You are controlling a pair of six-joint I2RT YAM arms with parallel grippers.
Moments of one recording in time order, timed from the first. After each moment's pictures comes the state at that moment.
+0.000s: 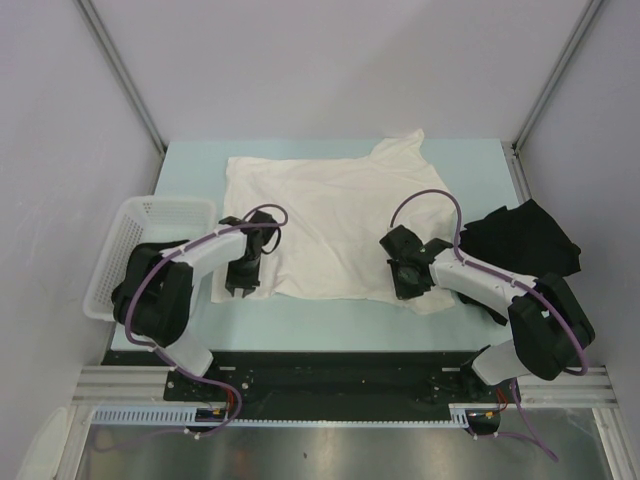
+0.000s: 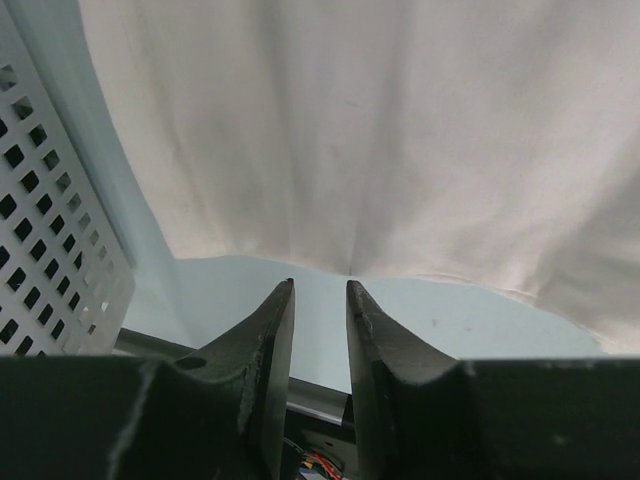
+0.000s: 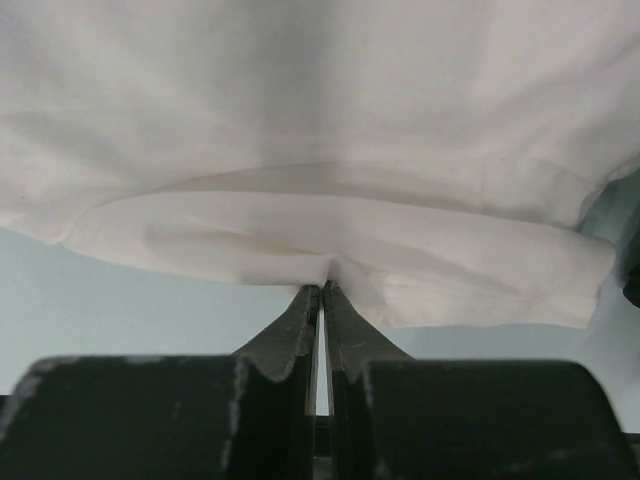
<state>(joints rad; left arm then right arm) -0.41 1.62 0.99 -0.93 -0.32 -0.40 0.64 1.45 0.87 -0.70 0.19 0.45</state>
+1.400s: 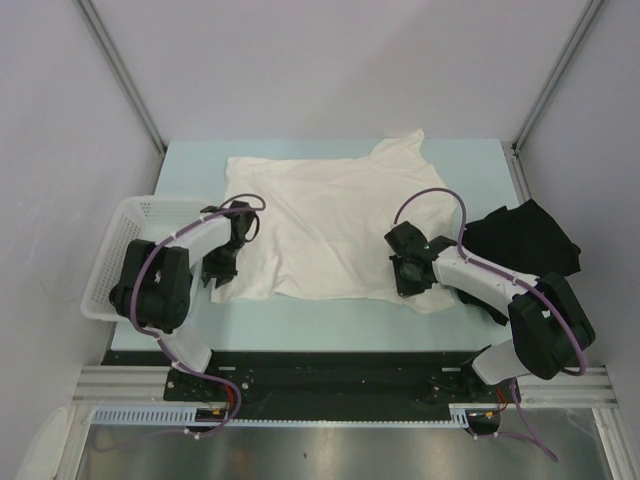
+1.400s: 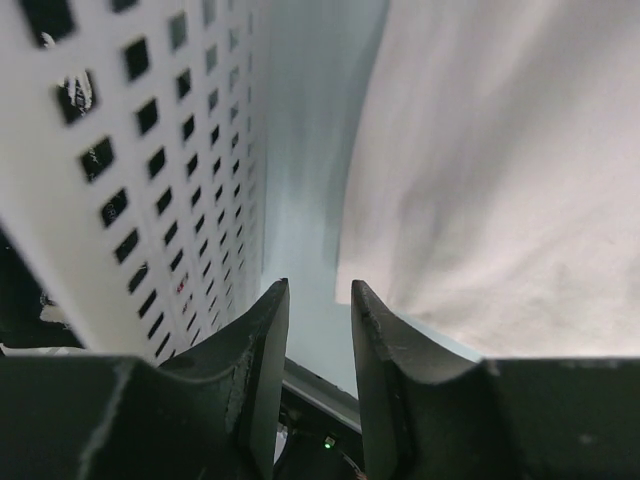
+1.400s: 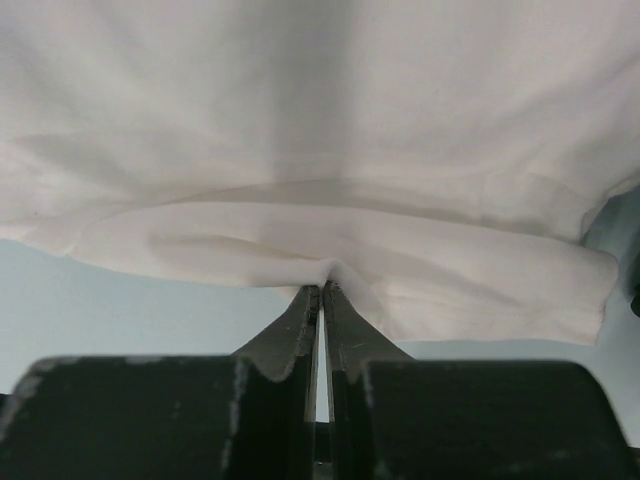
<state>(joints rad) -0.24 1.70 1.04 -0.98 -0.52 -0.36 0.60 1.45 0.87 -0.68 0.14 0.44</state>
